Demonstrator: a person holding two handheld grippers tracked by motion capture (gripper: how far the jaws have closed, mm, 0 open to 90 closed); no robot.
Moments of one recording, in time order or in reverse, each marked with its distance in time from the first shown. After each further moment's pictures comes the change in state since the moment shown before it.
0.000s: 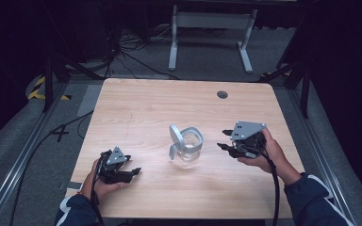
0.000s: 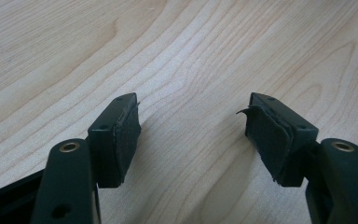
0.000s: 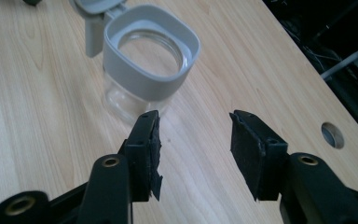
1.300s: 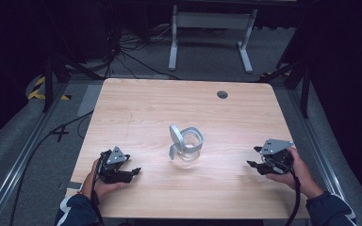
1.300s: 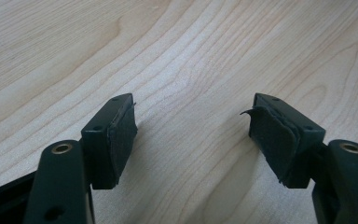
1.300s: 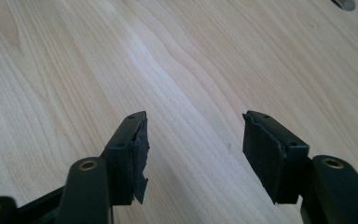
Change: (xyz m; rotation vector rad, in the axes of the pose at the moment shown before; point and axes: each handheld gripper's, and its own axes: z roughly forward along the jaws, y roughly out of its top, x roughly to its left) left arm 0.000 0.000 0.001 0.004 0.004 -0.018; right arm -0.009 -0.122 -0.012 0.135 -0.032 0.164
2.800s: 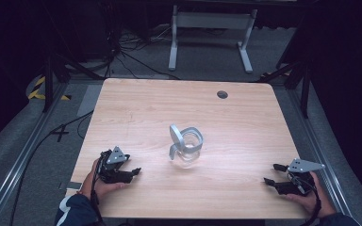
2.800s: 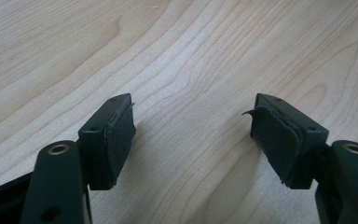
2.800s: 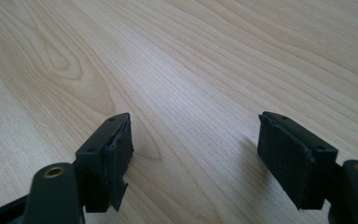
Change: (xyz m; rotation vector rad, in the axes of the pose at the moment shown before) left arm 0.000 0.000 0.000 0.001 -0.004 -0.002; right arm 0.000 -0.109 -0.007 -0.138 0.053 0.277
